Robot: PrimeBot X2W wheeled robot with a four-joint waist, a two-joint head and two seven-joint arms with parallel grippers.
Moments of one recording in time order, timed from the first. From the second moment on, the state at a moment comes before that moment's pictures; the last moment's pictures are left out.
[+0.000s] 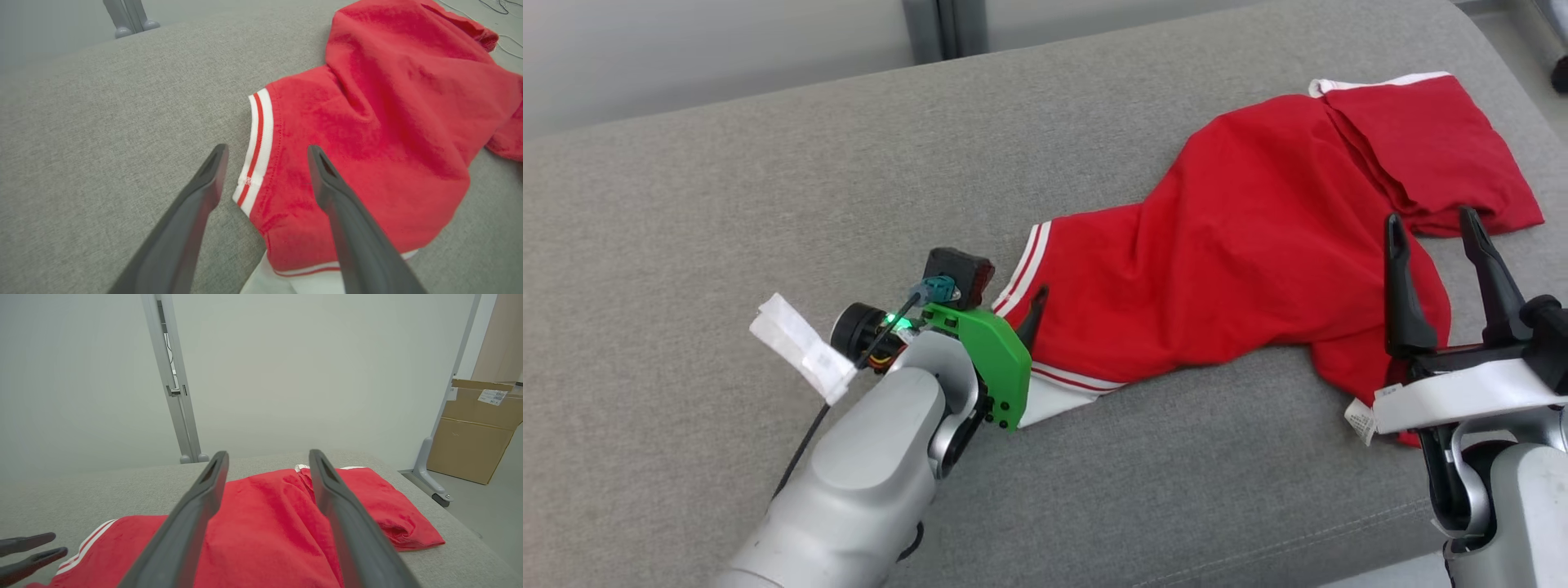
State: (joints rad) left arm -0.72 0.05 -0.78 0.79 -0.61 -0.02 -0.01; right arm -0.14 -0.11 -0.07 -0.10 0.17 0.13 -0.09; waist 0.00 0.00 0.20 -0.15
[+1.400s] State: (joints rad) left arm -1.07 0.21 -0.73 1.19 -0.91 -0.01 -0.16; right arm -0.20 -0.08 -0.13 -0.05 0.15 0.13 -0.19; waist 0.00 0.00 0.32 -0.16
